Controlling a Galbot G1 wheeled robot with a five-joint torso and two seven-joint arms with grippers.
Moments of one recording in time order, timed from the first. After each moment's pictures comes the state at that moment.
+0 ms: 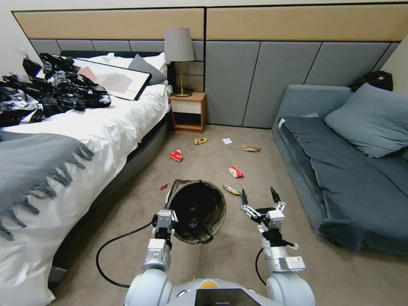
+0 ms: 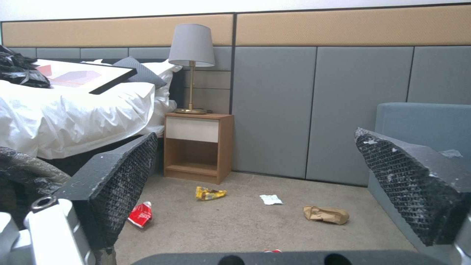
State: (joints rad) left arm 1.76 -1.49 -0.26 -2.37 0.23 0.29 -0.21; right arm -1.80 1.61 0.49 2.30 -0.09 0.31 -0.07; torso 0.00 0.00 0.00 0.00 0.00
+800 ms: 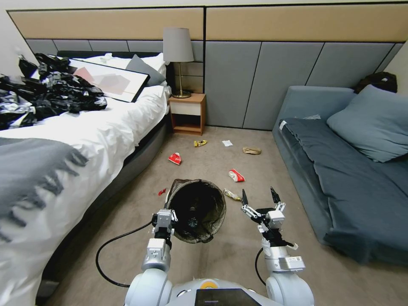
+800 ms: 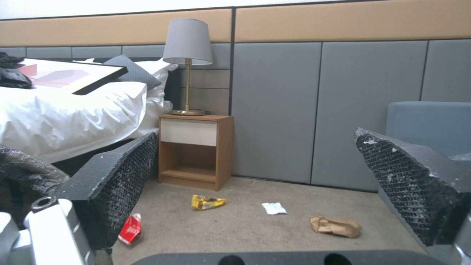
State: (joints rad) left arm 1.75 -1.50 -0.27 -2.37 0.23 0.29 -0.22; right arm -1.79 1.61 0.49 2.29 -0.08 0.32 -0.06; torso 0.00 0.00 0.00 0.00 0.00
